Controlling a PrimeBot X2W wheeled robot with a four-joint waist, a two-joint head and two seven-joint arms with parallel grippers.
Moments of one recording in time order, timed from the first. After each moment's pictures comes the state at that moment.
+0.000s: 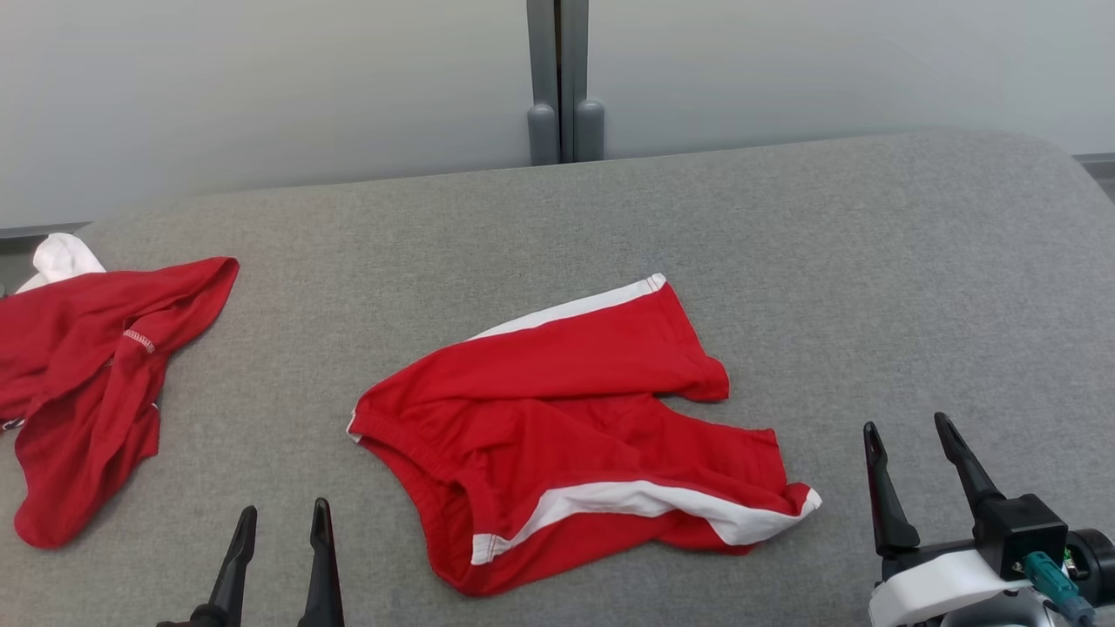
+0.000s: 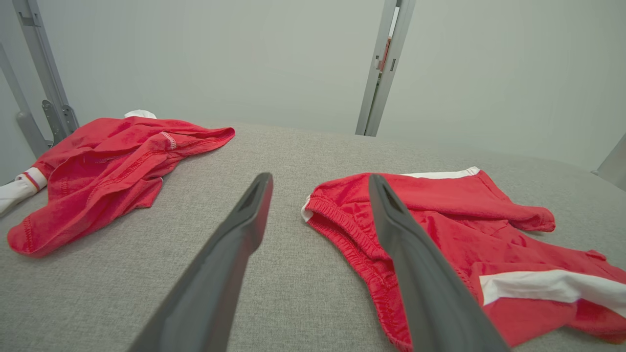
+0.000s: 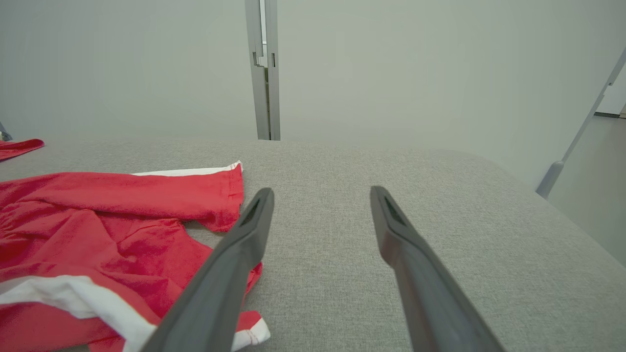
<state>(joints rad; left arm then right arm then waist) 0.24 0.05 -0.04 -0.01 -0.25 -0.07 -0.26 0.09 -0.05 -0.06 0.10 -0.01 0.13 -0.26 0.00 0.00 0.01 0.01</state>
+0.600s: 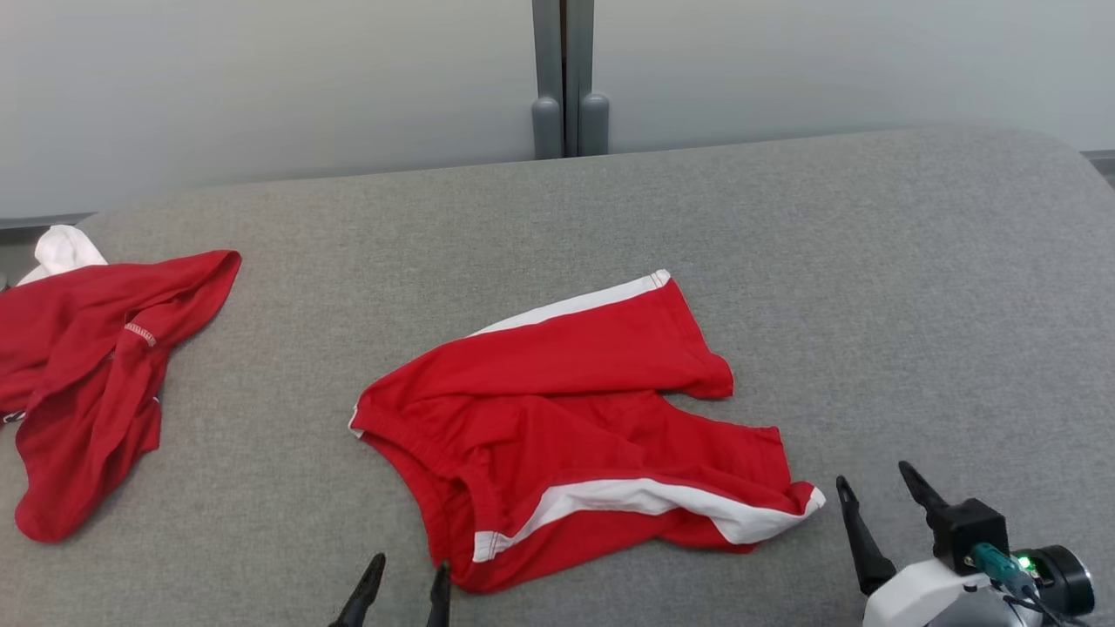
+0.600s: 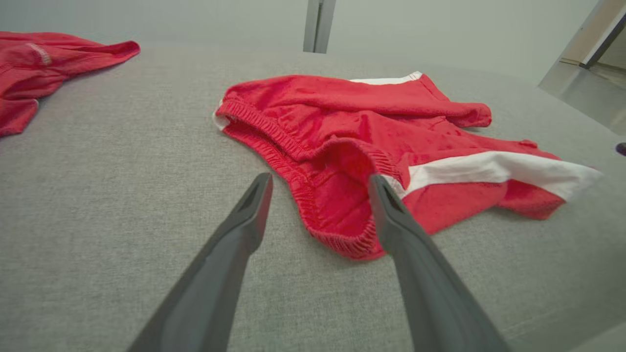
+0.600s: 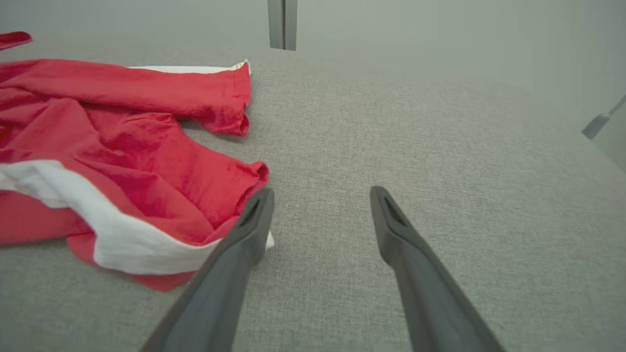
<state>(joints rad) 0.23 0.05 -0.21 0.16 -0.21 -0.10 -0.25 0.05 -0.12 0.01 0.30 -0.01 0.13 -0.20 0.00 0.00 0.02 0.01</state>
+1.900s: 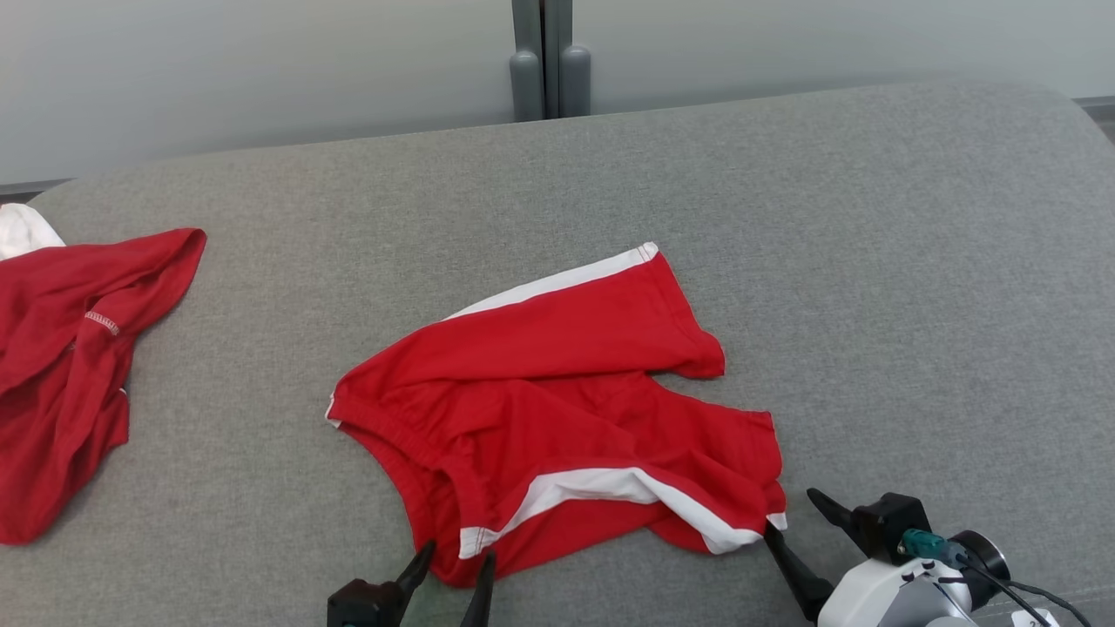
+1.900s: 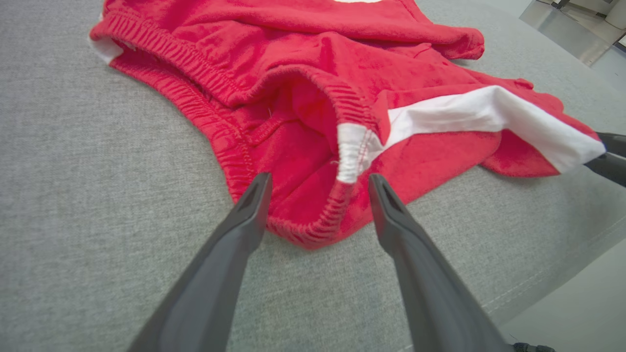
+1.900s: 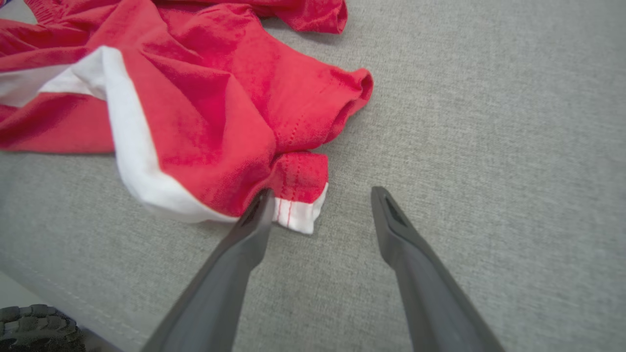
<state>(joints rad) 0.07 0.07 -0.35 0.34 -0.30 -0.12 -0.17 -0.10 -0.31 0.45 0.45 0.33 0.13 -0.15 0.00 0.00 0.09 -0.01</state>
